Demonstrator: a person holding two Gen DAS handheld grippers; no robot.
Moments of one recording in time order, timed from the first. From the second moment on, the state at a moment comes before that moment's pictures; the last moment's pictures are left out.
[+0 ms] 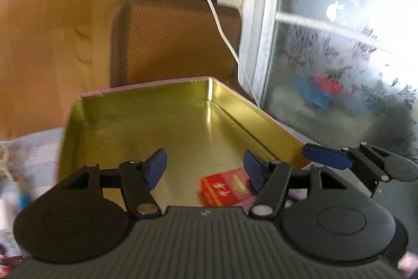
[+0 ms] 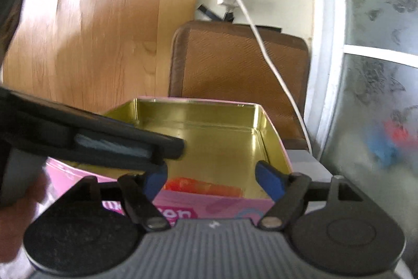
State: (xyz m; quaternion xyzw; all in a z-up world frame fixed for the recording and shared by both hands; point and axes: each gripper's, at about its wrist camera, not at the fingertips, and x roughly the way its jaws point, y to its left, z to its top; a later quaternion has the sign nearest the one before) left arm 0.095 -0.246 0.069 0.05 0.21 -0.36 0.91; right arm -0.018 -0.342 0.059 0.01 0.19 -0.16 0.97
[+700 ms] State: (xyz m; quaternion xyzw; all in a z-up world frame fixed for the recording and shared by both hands) left arm 0.071 0.056 0.005 -0.10 0.25 -0.07 0.96; right arm 0.026 -0.136 0.048 -0.08 0.22 0.08 0.97
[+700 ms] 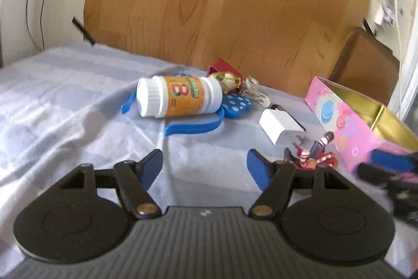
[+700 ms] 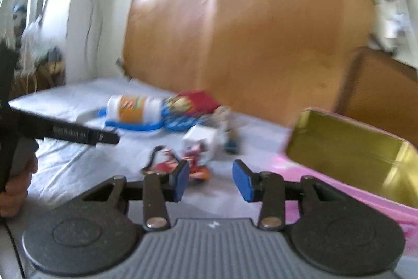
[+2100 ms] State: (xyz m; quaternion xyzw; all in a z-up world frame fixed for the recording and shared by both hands) left arm 0.025 0.020 0.016 -0.11 0.27 -0.26 0.92; right arm -0.085 -0.185 0.038 0.00 0.27 0.11 0.96
